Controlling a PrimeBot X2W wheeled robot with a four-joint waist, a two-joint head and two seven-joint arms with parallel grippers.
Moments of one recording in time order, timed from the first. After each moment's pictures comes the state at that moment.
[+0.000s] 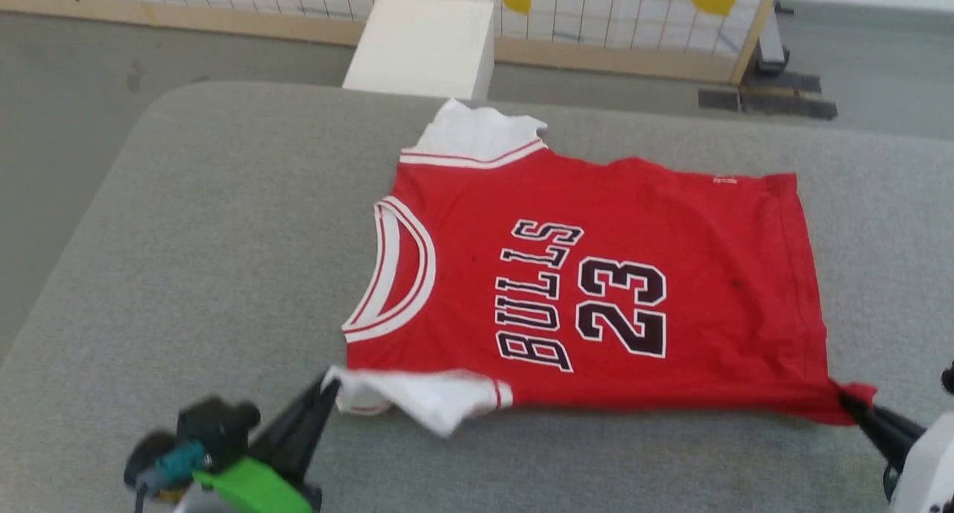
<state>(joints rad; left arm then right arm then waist) 0.03 0.61 -0.52 -0.14 -0.63 0.04 -0.08 0.11 -0.61 0.08 0.02 0.76 0.13 0.38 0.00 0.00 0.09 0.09</state>
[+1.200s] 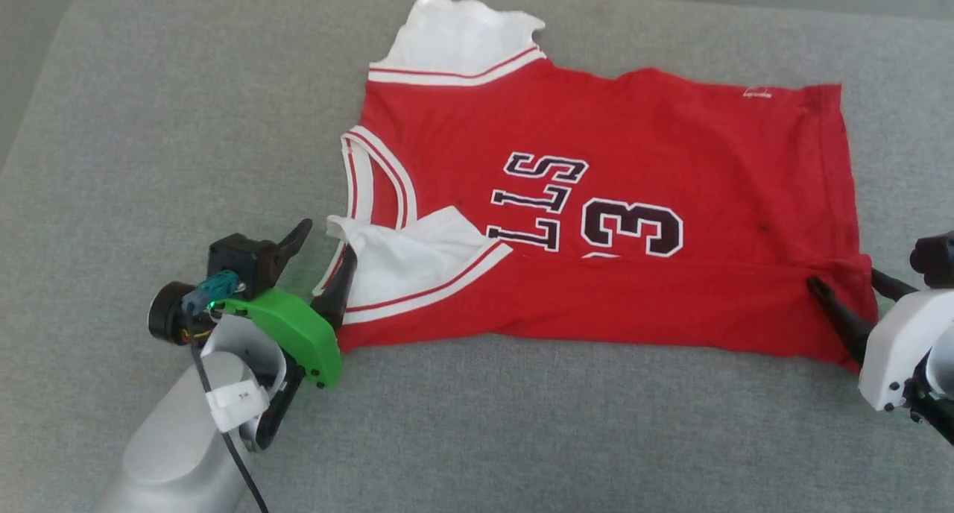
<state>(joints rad) -0.48 0.40 -0.55 0.44 -0.57 -0.04 -0.16 -0.27 -0.57 0.19 0.25 0.55 0.13 0.32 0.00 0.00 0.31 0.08</state>
